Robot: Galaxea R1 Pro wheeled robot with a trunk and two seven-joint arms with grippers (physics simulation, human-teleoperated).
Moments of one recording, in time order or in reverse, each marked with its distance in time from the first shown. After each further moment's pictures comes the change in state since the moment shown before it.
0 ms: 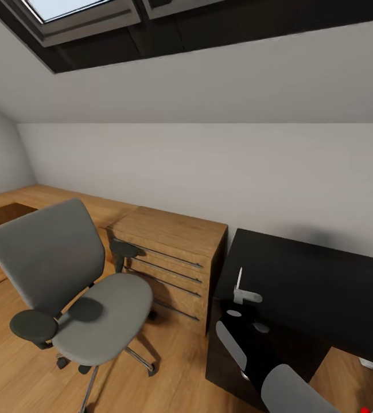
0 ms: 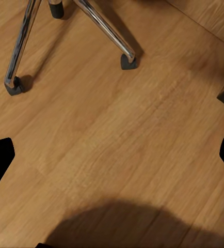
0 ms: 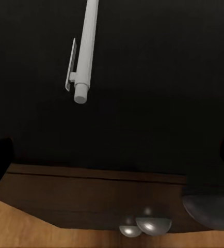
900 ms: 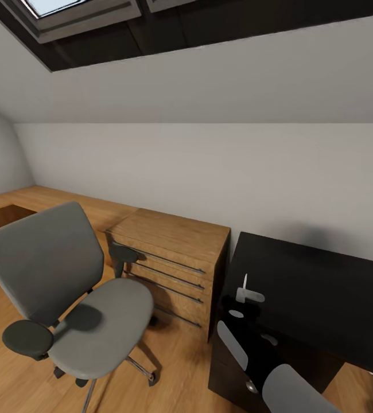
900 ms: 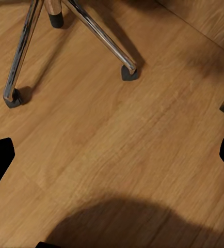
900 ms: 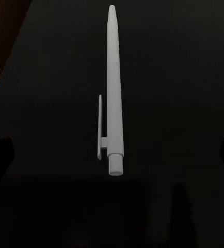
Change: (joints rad) left arm 0.000 -0.001 0.000 0.003 0.002 0.004 0.000; right arm 0.000 -0.006 -0.006 0.002 -0.006 -0.067 0.000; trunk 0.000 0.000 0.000
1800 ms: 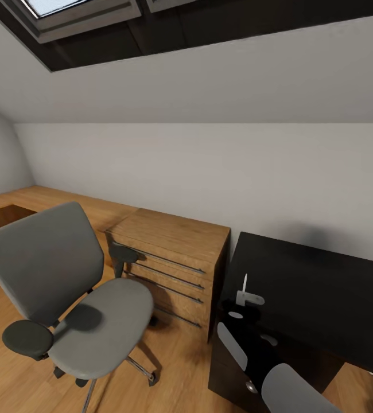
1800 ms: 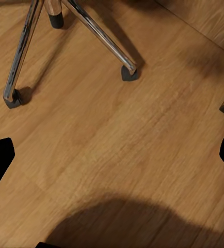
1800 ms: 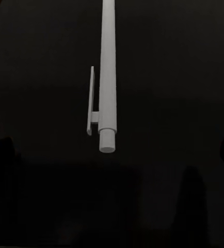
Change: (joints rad) left arm 0.000 0.000 0.000 0.000 0.000 -0.002 0.000; right arm -0.008 0.004 0.000 0.046 -0.002 0.030 0.000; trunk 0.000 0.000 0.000
